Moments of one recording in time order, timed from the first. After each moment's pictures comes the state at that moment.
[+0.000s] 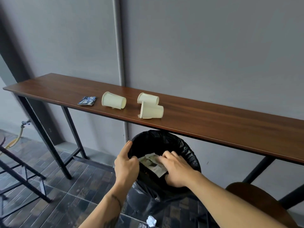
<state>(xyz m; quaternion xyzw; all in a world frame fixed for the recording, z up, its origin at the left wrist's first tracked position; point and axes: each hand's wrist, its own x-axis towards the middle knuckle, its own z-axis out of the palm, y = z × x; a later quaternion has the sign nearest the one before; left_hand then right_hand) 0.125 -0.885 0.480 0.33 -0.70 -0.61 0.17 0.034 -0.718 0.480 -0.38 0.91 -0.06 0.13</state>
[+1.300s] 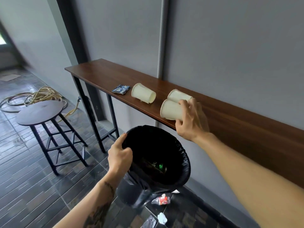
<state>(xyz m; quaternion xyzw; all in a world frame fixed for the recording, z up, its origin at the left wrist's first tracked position) 0.116 -0.933 0.474 0.47 -0.64 -0.55 0.25 -0.099 -0.801 0.550 -0.44 0.86 -0.17 -0.20</state>
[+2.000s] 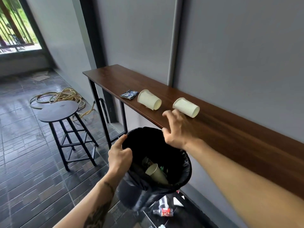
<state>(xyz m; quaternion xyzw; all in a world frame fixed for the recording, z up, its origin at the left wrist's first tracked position) 0.095 -0.934 0.474 0.52 -0.63 -0.50 0.30 -0.101 -0.834 0.543 -0.54 0.80 -0.26 -0.05</state>
